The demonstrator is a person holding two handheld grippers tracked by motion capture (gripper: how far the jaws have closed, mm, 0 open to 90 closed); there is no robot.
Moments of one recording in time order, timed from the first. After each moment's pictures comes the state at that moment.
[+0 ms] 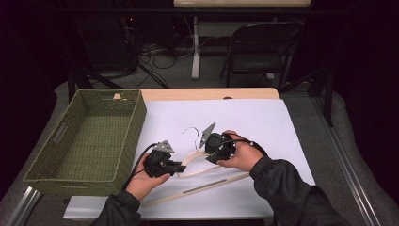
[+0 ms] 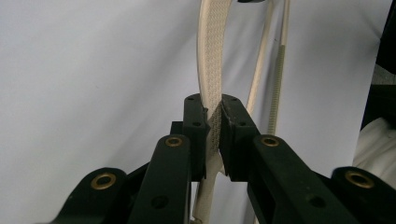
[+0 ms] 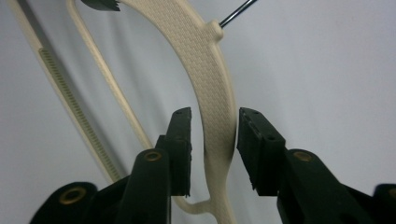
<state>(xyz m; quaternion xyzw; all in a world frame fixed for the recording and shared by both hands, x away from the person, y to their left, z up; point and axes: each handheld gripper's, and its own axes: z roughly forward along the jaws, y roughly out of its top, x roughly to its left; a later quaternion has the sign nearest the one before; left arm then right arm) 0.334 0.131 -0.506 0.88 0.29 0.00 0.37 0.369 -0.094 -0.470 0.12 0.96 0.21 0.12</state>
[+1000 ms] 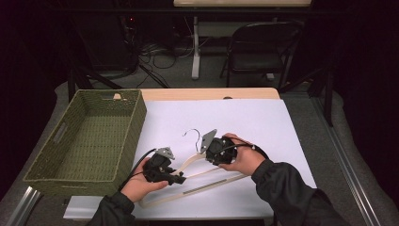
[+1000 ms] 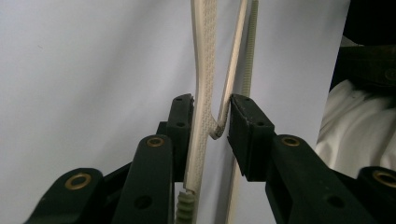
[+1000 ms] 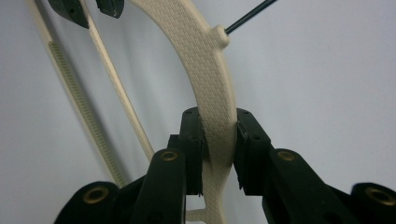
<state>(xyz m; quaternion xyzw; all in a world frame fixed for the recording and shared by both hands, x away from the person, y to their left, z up) 0.328 0.132 -0.515 0.90 0.27 -0.07 0.34 0.353 -0.097 -0.466 0.07 0.96 0.22 0.15</state>
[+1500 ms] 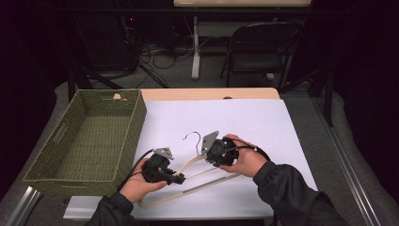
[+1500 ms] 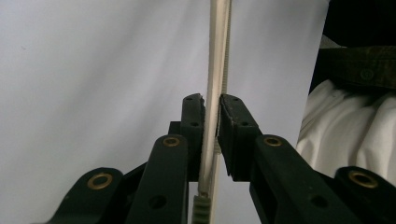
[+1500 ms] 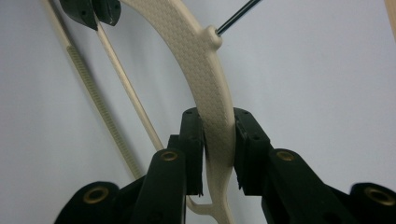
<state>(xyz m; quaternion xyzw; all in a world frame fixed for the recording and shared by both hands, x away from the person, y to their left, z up) 0.325 0.135 -0.510 0.90 0.26 -0.09 0.35 0.344 -0.099 -0.459 0.07 0.96 0.23 0.16</state>
